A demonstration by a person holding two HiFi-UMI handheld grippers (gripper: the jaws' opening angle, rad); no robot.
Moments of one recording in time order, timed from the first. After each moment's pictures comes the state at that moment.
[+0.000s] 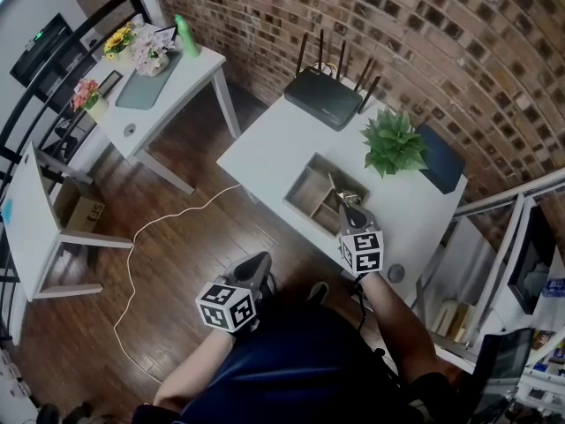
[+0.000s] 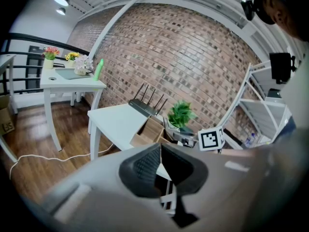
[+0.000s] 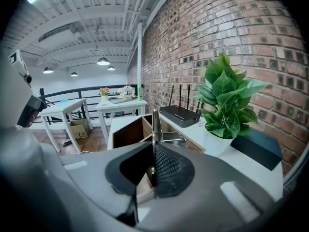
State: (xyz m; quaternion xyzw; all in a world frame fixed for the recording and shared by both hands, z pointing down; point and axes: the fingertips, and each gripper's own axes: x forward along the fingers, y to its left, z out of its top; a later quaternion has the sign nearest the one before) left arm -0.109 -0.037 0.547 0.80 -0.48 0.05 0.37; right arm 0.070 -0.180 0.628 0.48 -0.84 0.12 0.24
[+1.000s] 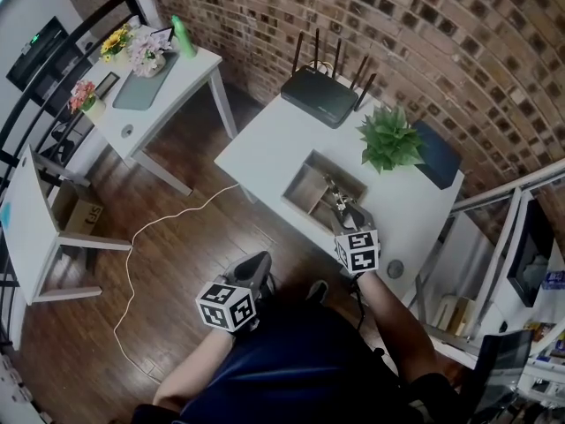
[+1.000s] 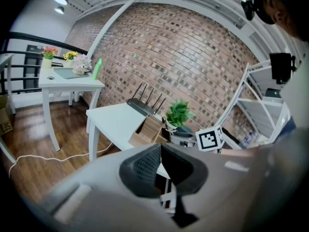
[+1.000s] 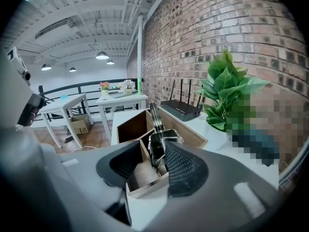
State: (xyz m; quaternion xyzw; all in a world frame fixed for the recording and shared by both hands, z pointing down) left arm -0.107 -0.030 0.547 0.80 -0.47 0.05 0.37; right arm 0.066 -0.164 0.636 0.47 -0.83 0.14 0.28
